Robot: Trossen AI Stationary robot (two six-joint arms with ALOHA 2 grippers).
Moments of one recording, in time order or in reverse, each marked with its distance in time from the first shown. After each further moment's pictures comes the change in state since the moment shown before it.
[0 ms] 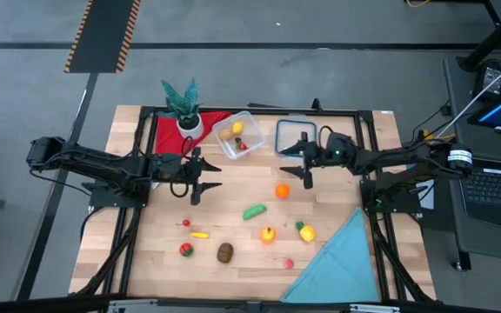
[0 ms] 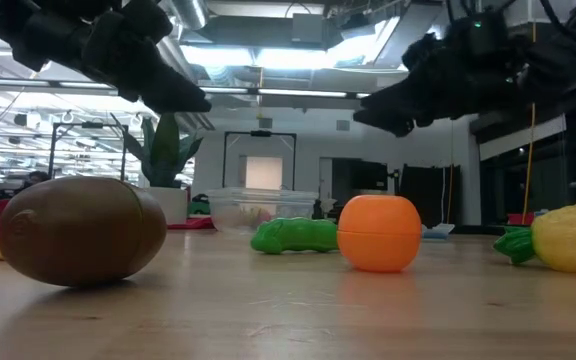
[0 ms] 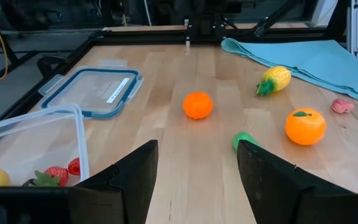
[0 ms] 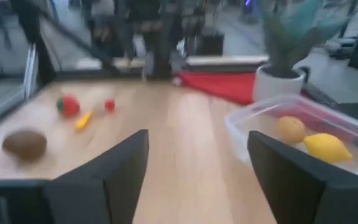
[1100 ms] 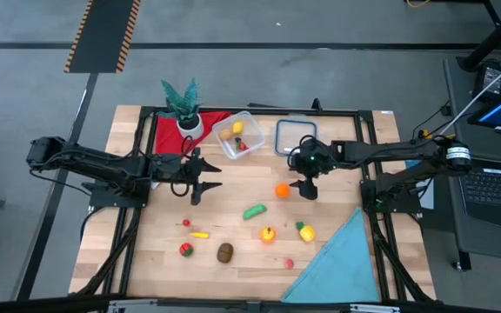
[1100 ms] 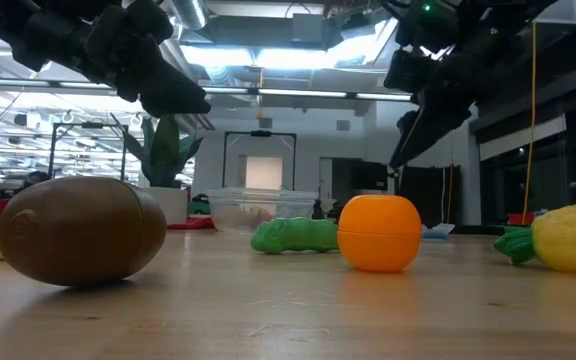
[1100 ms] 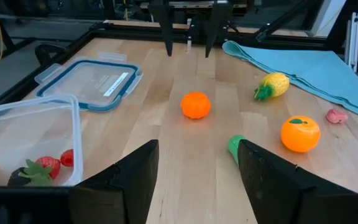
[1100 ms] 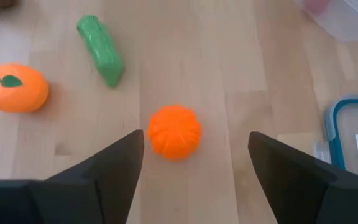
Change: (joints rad) left arm -0.001 0.000 0.000 -0.003 0.000 -0.081; right arm 0.153 0.017 0.387 -1.130 0.201 -0.003
